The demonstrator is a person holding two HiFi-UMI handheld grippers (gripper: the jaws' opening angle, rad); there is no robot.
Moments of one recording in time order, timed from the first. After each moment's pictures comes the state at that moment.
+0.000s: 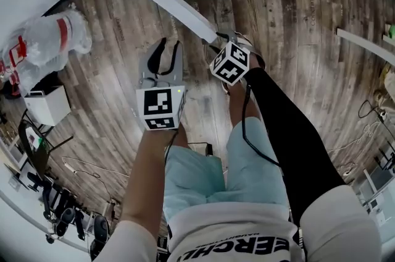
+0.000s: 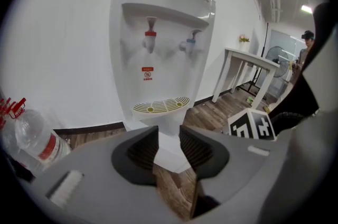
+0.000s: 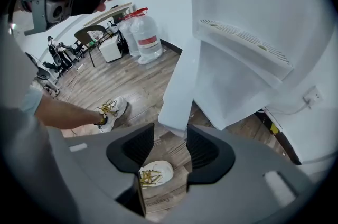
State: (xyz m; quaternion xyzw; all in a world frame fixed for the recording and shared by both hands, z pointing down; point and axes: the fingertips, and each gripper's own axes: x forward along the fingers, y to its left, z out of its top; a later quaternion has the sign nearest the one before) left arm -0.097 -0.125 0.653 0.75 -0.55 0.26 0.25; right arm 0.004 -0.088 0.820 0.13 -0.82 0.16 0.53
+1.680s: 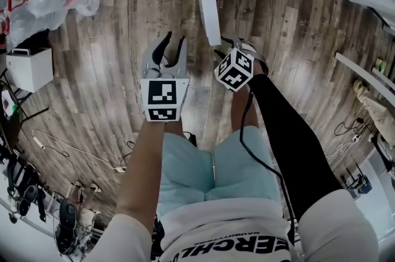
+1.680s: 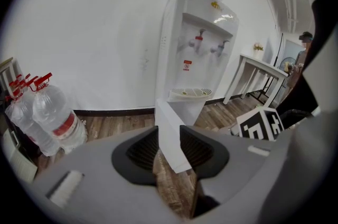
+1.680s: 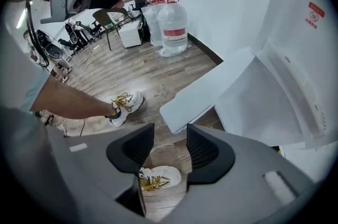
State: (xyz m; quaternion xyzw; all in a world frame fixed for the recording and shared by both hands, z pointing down) left arm -0.215 -0.055 0.670 0.71 -0.59 0.23 0.29; right arm -0.091 -0.015 0.821 0.04 -0.81 0.10 0.58
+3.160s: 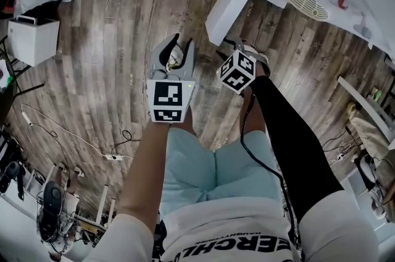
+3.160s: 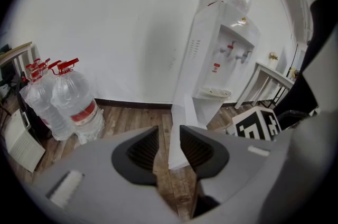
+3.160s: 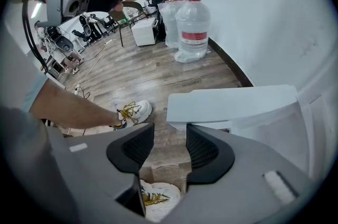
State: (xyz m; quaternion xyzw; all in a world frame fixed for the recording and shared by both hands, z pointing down) left arm -0.326 -0.012 0.681 0.67 -0.63 0.20 0.33; right arm -0.209 0.013 0.827 -0.04 -0.81 0.06 0.58
